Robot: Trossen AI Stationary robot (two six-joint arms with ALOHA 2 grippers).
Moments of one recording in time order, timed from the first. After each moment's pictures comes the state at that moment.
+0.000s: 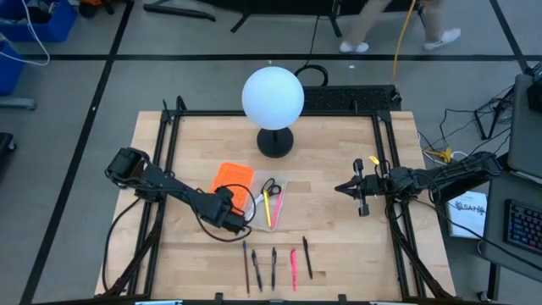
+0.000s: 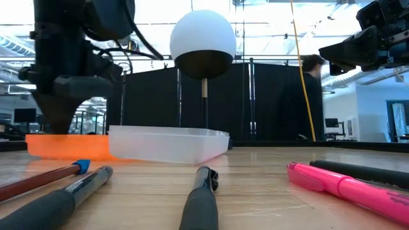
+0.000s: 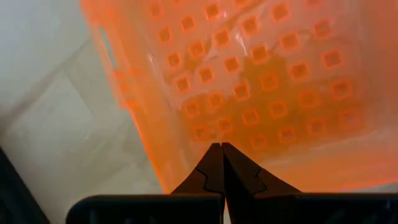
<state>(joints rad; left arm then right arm) -0.38 1.76 1.08 -1.11 -0.18 -1.35 0.20 0.34 0.02 0.30 0.16 -0.09</state>
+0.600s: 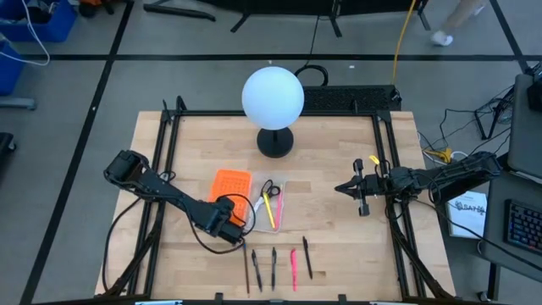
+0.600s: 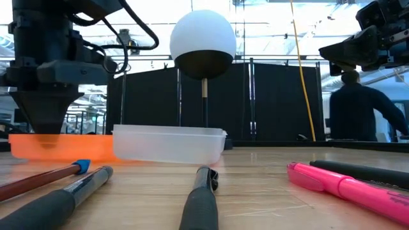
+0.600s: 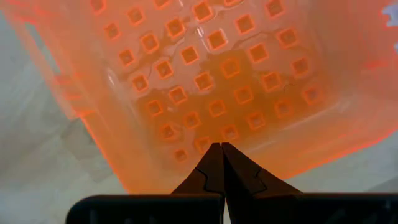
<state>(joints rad) -0.46 1.76 1.07 -0.97 -0.12 -1.44 0.20 0.34 0.02 0.30 0.16 -0.07</state>
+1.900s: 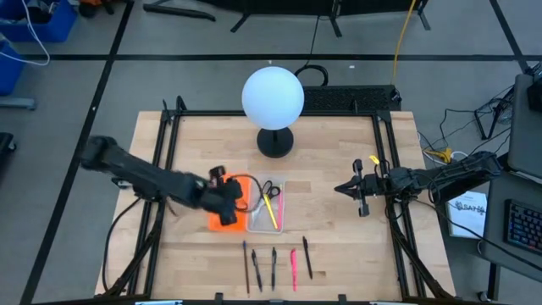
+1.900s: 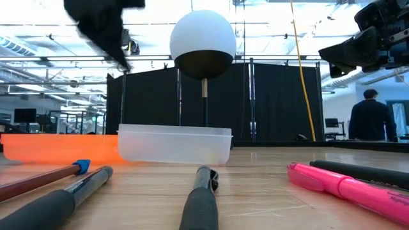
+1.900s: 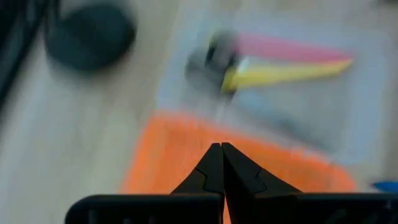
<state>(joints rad) -0.34 1.42 1.07 -0.76 -0.46 -0.43 0.20 0.35 0.02 0.30 0.16 -0.04</state>
